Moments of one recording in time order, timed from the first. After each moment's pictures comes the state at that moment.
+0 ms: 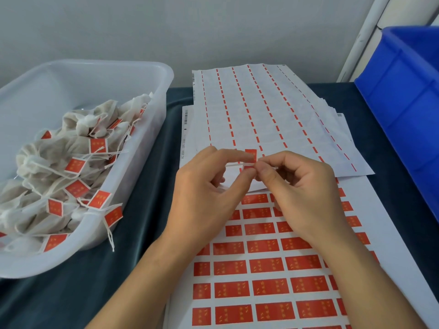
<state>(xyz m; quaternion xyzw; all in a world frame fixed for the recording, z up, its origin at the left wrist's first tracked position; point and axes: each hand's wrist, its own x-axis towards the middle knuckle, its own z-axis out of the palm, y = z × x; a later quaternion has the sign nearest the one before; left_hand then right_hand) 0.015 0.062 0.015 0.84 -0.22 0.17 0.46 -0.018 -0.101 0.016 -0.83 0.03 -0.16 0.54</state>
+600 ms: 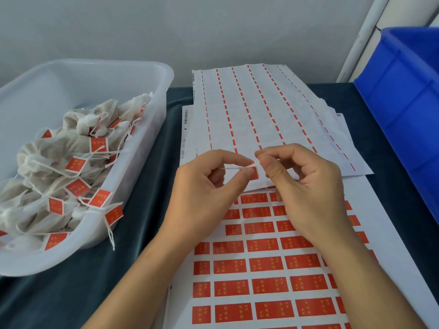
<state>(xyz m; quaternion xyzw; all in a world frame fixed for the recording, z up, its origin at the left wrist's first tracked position) 0.019 0.067 0.011 0.83 -0.17 0.06 0.53 -0.017 -0.103 0.018 -0.82 0.03 -0.21 0.54</state>
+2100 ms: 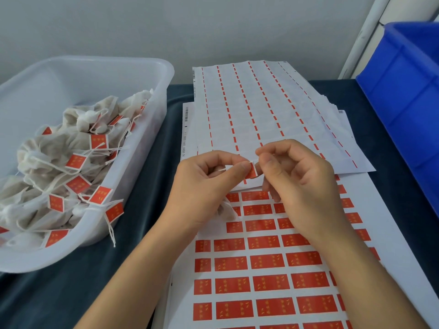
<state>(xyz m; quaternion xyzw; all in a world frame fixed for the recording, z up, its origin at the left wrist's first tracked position) 0.021 0.066 0.019 0.77 -0.06 -0.08 0.64 -0.021 -0.100 0.019 -0.78 0.00 -0.16 0.61</state>
